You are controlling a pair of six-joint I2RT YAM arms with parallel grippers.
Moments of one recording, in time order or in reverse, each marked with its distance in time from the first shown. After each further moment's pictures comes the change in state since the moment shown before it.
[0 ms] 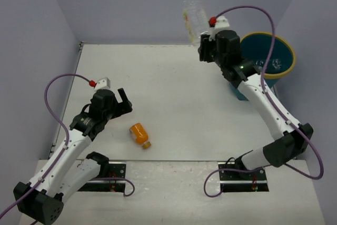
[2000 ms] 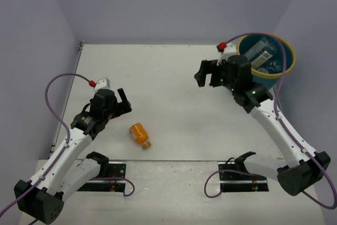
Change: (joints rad) left arm -0.001 0.017 0.000 -0.009 -0.034 -0.003; right arm -0.033 -0.290 -0.325 -0.035 -0.192 0.108
